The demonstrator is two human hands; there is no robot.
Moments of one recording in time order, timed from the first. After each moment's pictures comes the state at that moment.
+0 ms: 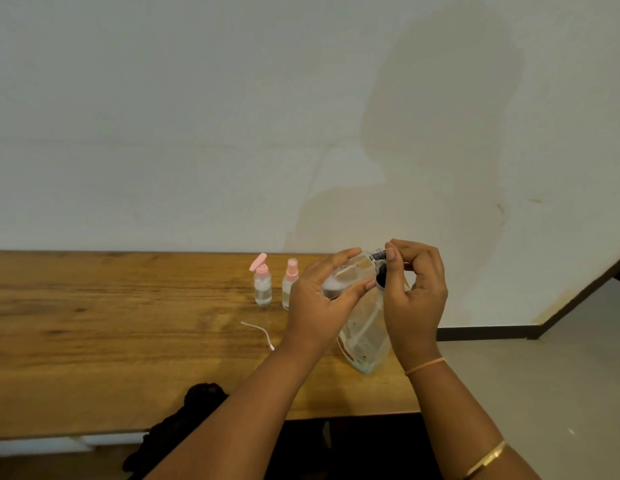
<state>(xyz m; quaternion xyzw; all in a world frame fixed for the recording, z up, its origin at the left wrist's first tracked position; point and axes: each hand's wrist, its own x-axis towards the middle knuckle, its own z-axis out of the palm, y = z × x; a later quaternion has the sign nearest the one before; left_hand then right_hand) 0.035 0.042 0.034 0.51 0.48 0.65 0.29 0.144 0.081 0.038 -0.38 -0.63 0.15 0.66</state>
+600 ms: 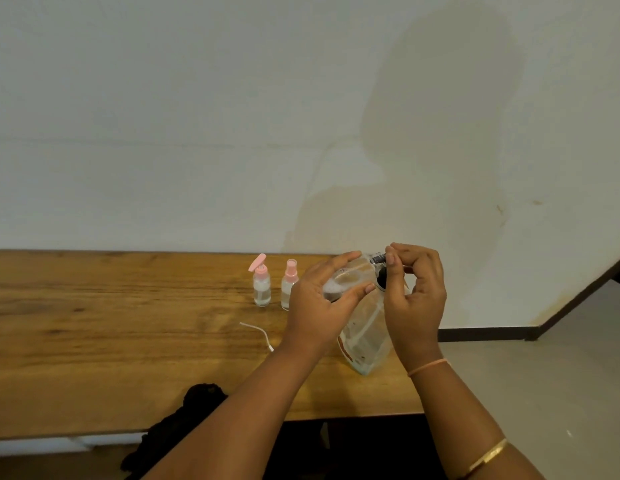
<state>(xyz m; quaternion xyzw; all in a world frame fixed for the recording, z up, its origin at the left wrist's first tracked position) 0.035 0.045 0.030 0.52 0.49 0.63 0.29 0.149 0.085 0.033 -0.37 -0.65 0.15 0.65</state>
